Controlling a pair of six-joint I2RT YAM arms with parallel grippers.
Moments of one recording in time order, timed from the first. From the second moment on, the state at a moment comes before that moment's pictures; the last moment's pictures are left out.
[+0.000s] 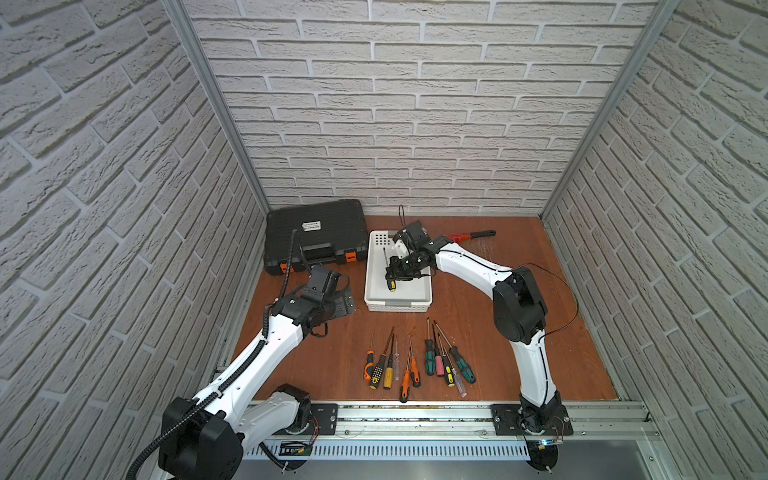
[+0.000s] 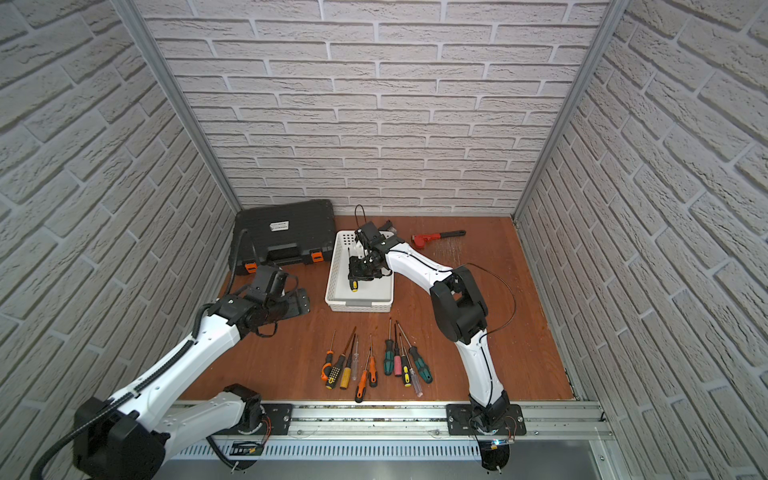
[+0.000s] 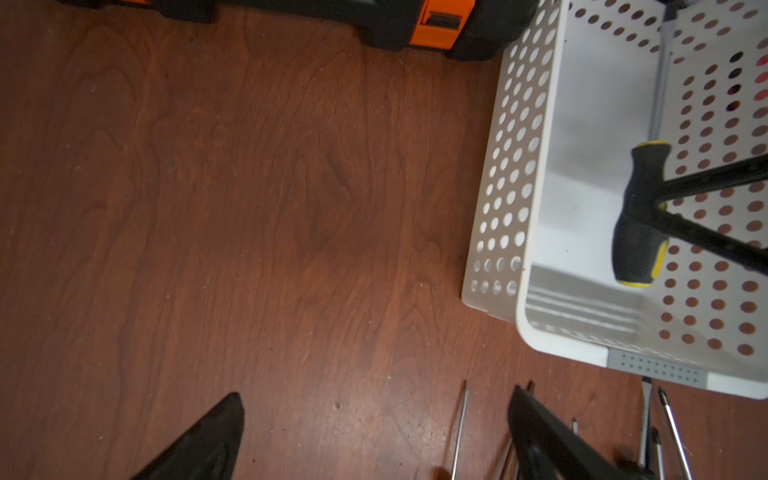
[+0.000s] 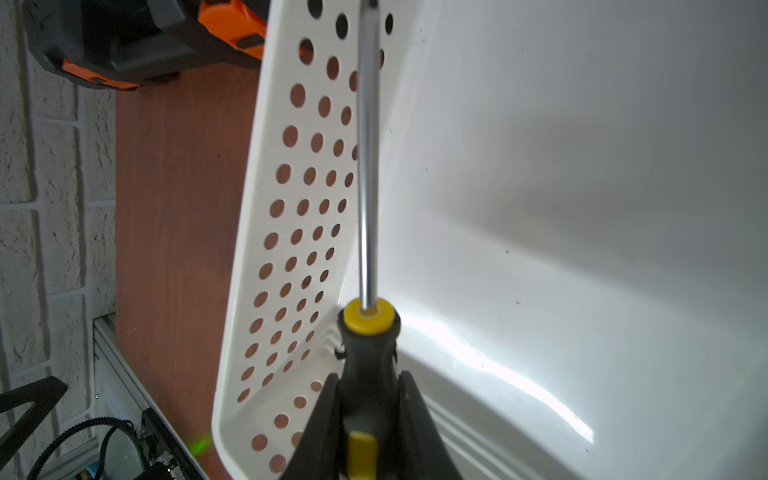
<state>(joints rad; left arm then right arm) -0.40 1.06 0.81 -0.76 -0.13 -0.61 0.58 2.18 1.81 -0.71 -0.34 0.54</state>
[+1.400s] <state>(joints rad) -0.63 1.02 0.70 -0.87 0.15 -0.79 0.58 2.05 1.82 -0.60 -0.26 0.45</state>
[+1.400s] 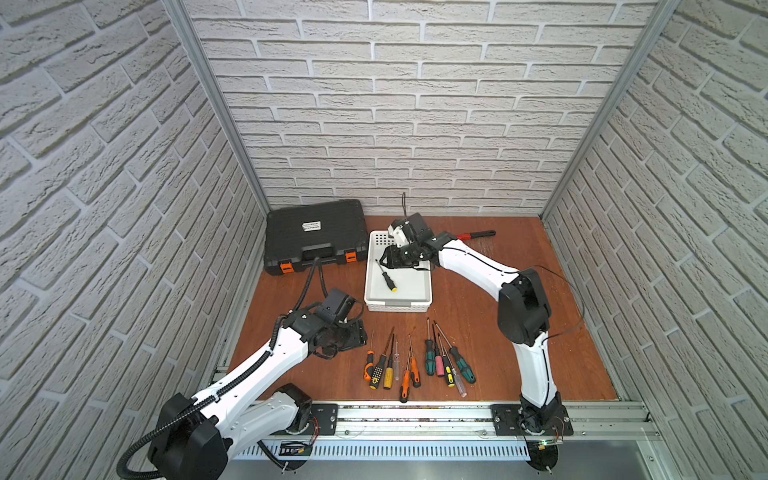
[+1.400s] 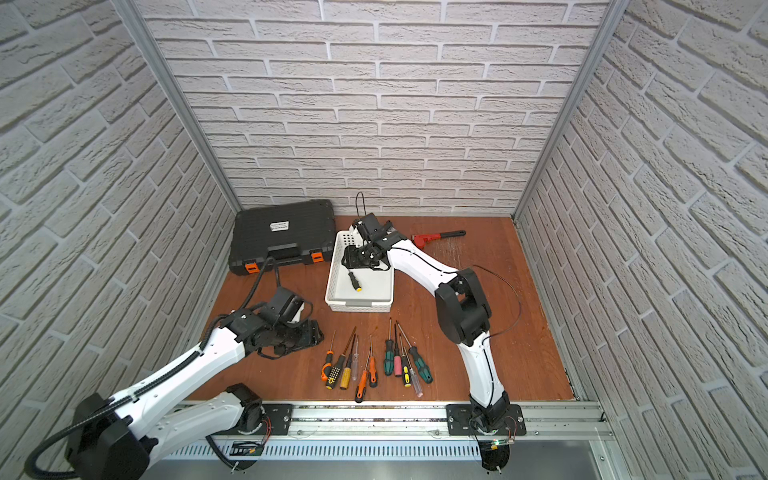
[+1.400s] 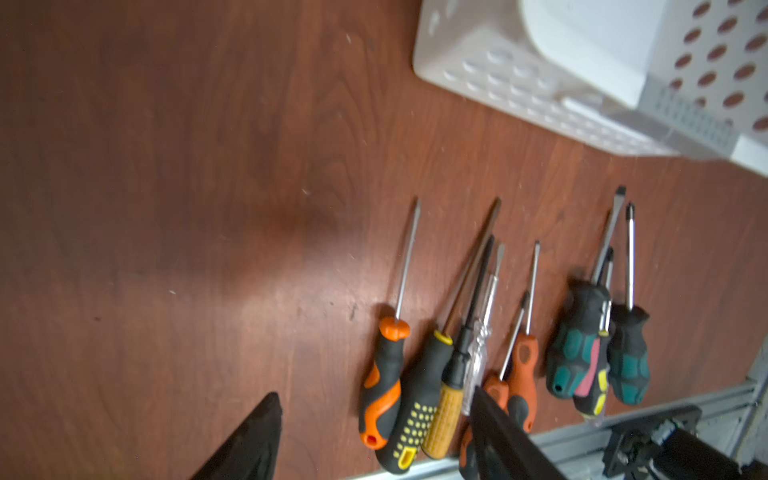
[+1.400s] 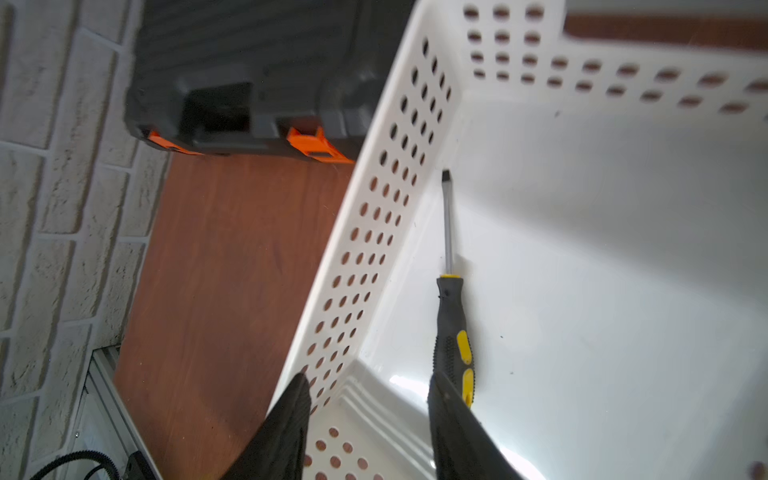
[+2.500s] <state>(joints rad) -0.85 1.23 0.60 -0.74 0.11 -0.91 0.59 1.65 1.26 -0.45 -0.24 0.46</state>
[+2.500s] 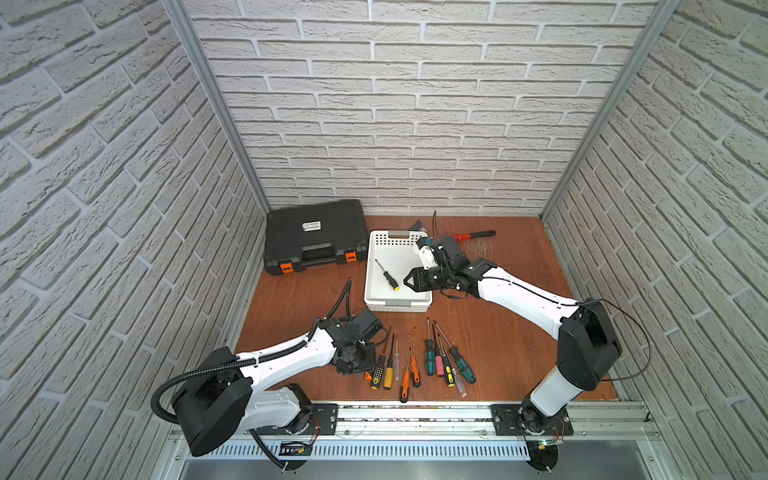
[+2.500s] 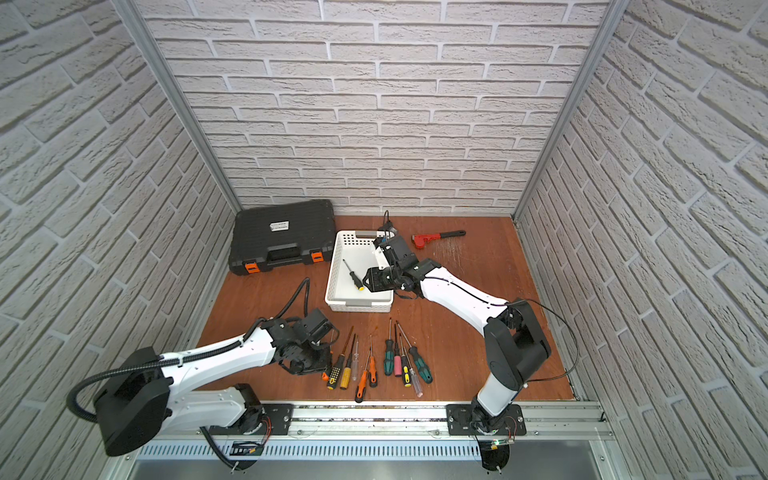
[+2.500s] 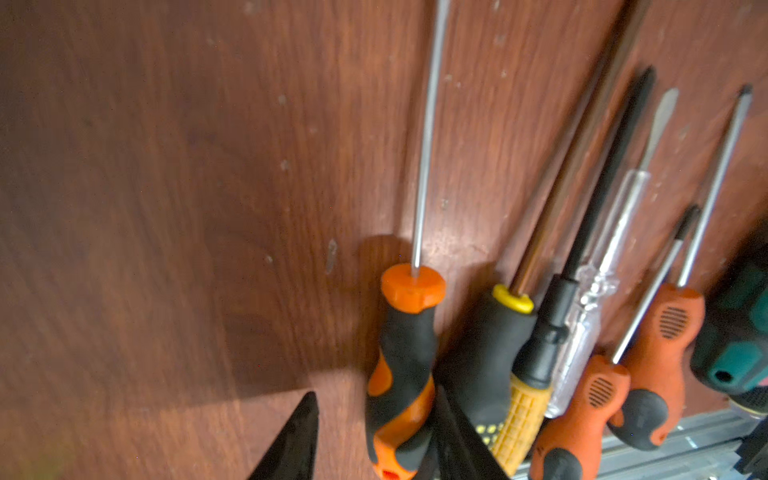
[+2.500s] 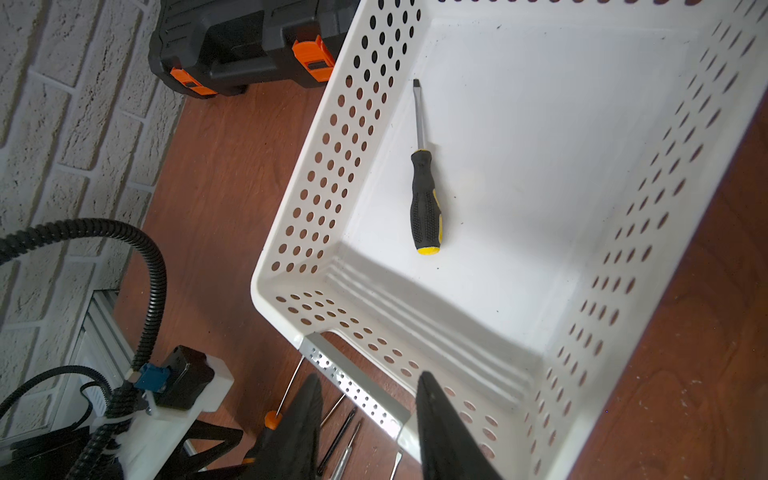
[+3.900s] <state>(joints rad) -0.47 1.55 1.42 -1.00 0.08 -0.56 0.59 1.48 1.21 -0.41 -0.20 0.45</state>
